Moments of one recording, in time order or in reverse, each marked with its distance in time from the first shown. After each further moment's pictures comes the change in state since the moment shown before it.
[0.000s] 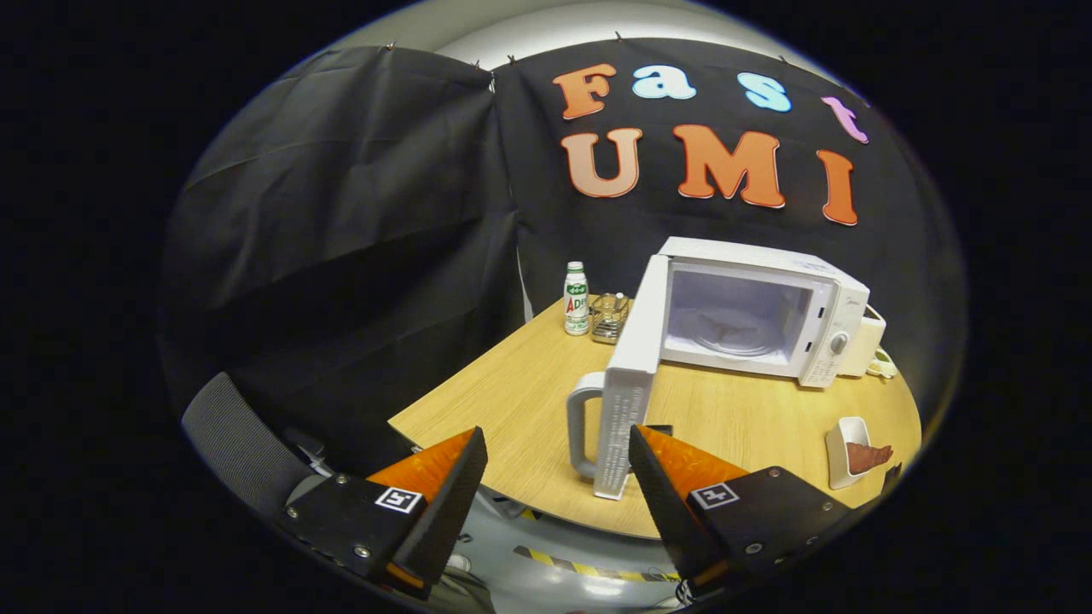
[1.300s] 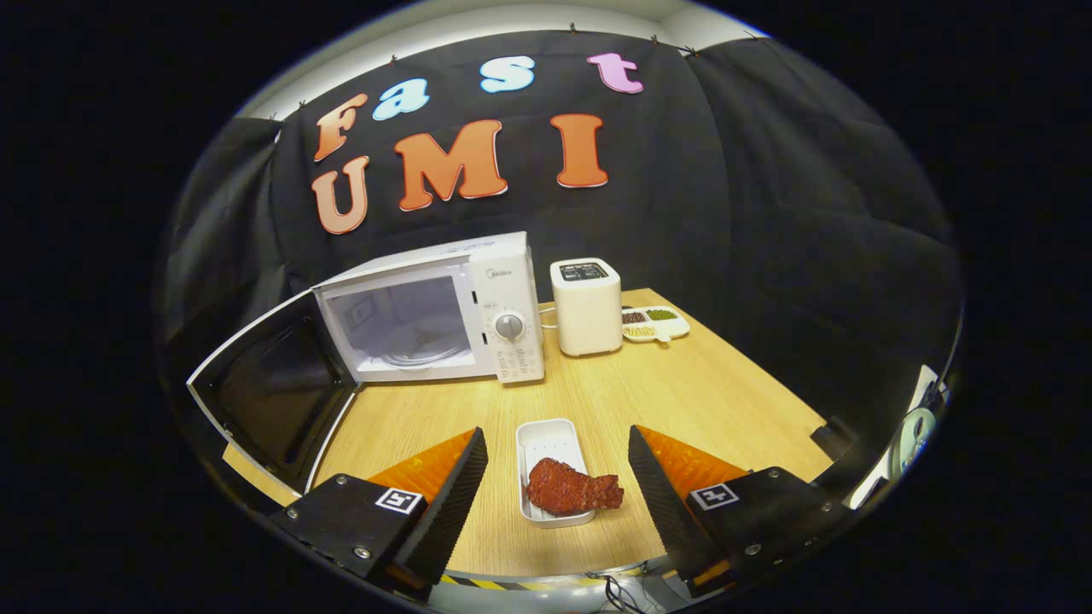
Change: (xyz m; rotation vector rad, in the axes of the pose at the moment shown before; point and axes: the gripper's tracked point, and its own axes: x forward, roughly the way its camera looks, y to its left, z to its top) arm -0.052 -0.412 -0.083 0.288 -0.012 -0.513
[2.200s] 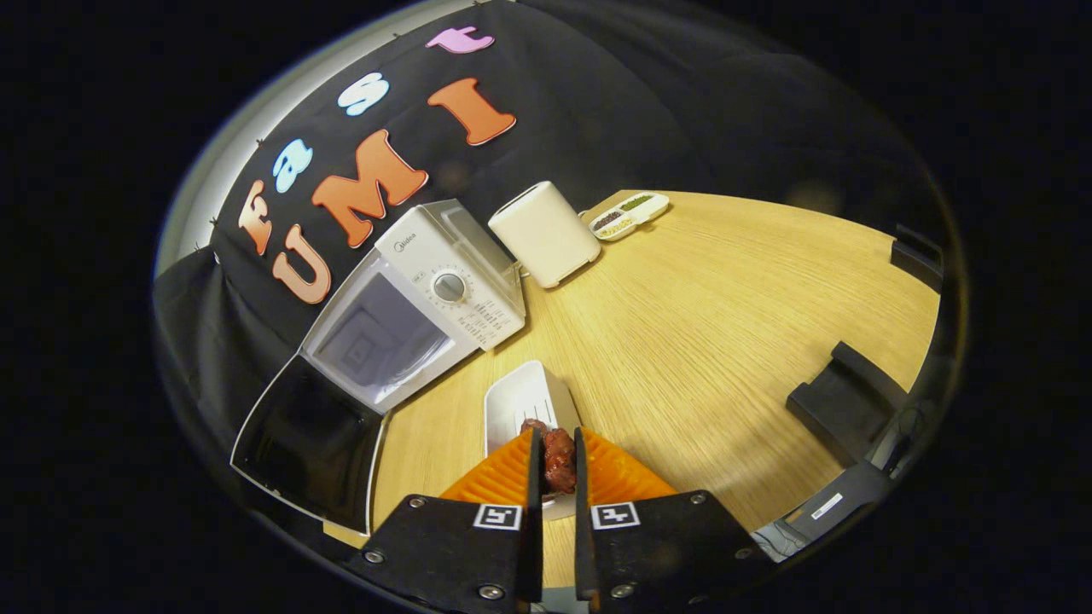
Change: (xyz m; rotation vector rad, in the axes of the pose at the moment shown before) arm 0.045 -0.020 -0.063 0.466 0.143 0.138
